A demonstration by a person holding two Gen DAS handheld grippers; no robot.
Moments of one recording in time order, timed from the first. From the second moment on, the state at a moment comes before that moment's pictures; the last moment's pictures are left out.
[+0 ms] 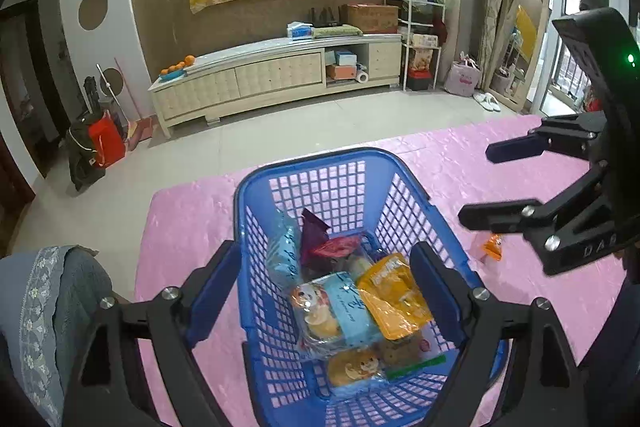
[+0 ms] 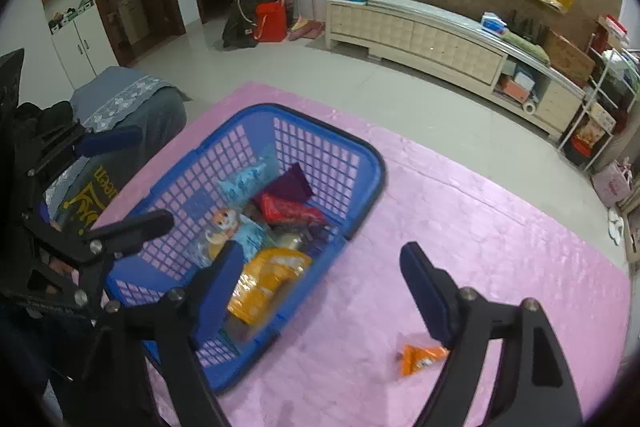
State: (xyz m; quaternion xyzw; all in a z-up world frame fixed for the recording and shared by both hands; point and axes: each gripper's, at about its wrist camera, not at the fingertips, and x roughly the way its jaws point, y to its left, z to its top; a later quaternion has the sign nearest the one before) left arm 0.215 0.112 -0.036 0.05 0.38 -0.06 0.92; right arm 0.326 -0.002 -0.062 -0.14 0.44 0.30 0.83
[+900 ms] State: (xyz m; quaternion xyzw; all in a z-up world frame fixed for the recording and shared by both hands) left arm 0.244 0.099 -0.060 0.00 0.47 0.02 0.88; right arm 0.362 -0.107 -0.113 0.01 0.59 0.16 0.79
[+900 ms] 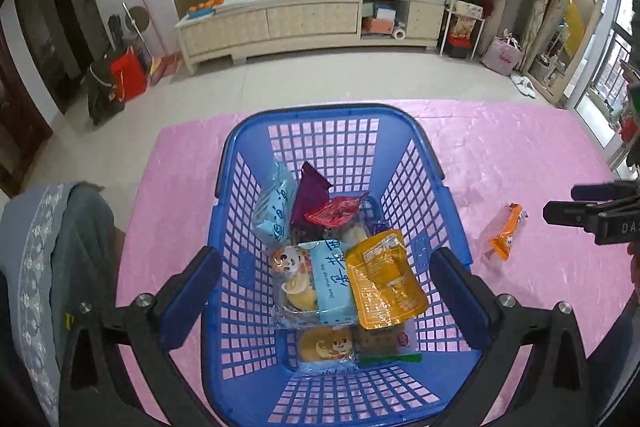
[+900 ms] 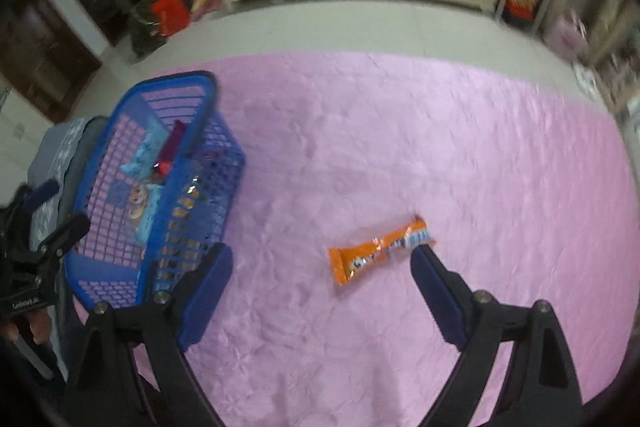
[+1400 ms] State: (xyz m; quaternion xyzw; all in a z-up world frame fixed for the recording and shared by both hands) left arm 0.279 0.109 -0.093 -0.04 0.54 0.04 0.84; right arm 0.397 -0.124 -0.180 0.07 0.65 0.12 0.75
